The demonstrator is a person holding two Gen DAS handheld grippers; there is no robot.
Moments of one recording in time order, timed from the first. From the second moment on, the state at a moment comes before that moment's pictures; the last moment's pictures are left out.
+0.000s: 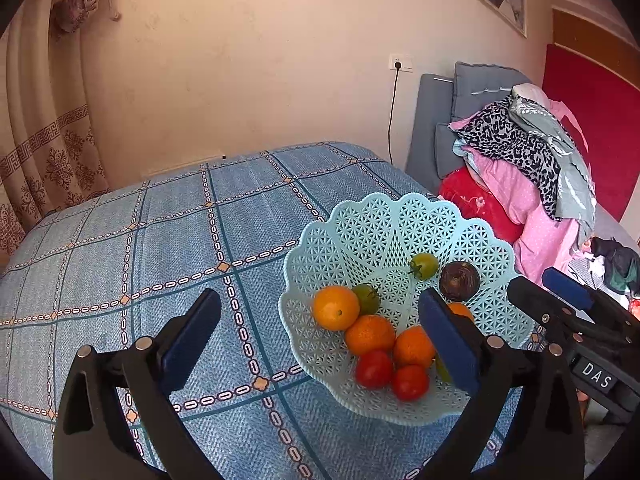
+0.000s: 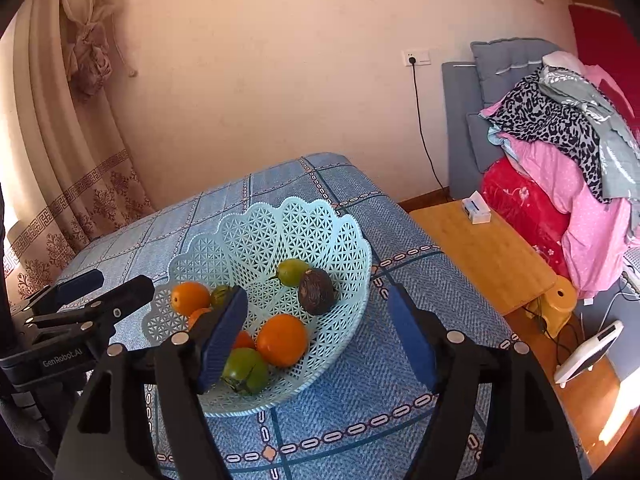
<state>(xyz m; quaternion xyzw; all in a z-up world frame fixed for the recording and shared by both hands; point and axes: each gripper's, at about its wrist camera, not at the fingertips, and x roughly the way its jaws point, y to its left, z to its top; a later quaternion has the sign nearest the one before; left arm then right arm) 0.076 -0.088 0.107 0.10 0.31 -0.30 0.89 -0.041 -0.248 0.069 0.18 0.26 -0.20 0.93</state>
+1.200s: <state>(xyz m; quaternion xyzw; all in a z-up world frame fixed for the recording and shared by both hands) 0.022 -0.048 0.143 0.21 0.21 -0.25 0.92 -0.067 -0.194 0.078 0.10 0.27 -0.25 0.93</state>
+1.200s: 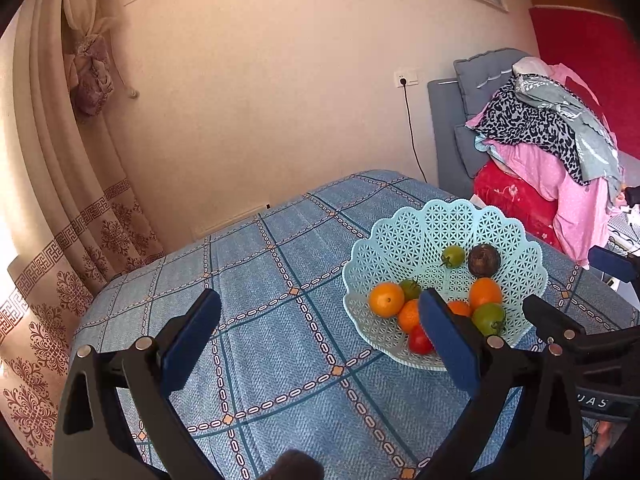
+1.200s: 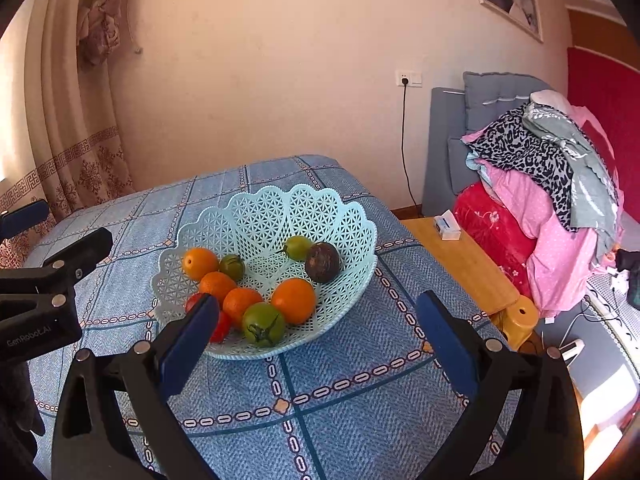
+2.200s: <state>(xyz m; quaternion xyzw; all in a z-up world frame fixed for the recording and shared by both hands) 0.027 -0.020 0.106 0.21 0.24 -0.21 0.92 -0.061 -0.163 0.063 0.01 0.29 -0.29 0.91</state>
